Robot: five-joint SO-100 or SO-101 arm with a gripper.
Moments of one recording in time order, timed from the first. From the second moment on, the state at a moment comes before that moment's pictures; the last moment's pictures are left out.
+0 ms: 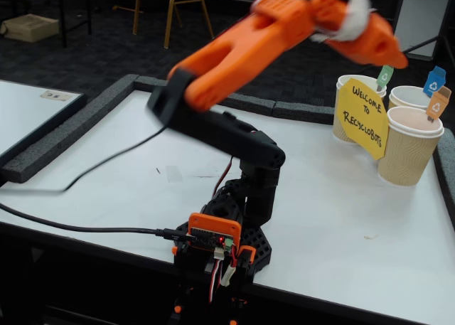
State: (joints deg) arm 44.6 158.6 126.2 61.8 -82.7
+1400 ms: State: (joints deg) arm 2.6 175.0 144.1 61.7 -26.1
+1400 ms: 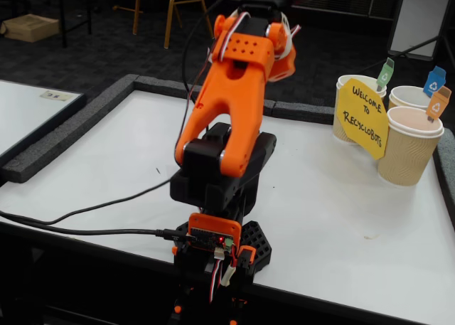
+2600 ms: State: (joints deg) arm -3.3 184.4 175.1 64.2 8.6
